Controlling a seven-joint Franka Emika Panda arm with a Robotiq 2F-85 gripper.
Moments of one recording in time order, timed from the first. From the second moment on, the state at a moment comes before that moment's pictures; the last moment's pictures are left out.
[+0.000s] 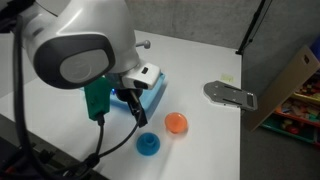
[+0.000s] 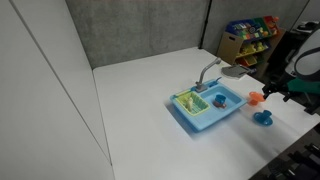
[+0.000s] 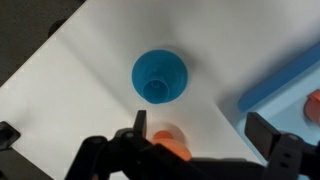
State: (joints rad) arm -0.20 0.24 -0.22 -2.54 0.01 2.81 0.30
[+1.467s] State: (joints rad) arm -0.29 0.66 -0.17 -2.33 0.09 2.97 0.08
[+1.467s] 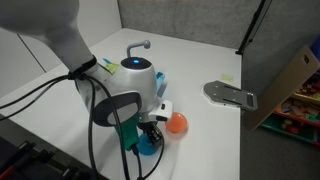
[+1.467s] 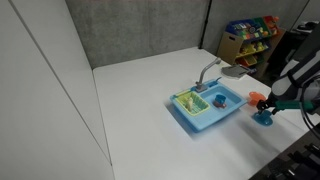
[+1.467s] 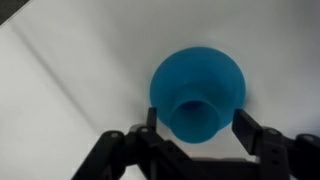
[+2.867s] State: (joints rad) arm -0.23 0.47 -0.25 -2.23 0.09 2.73 0.20
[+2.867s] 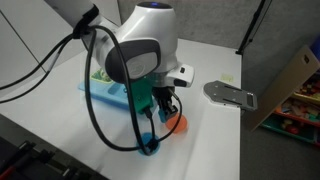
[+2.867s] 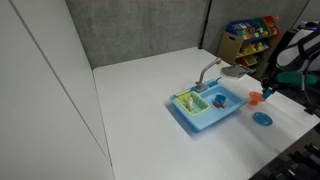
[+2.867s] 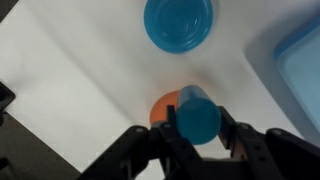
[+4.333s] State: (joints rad) arm -0.24 0.69 -0.28 -1.97 0.10 2.63 0.32
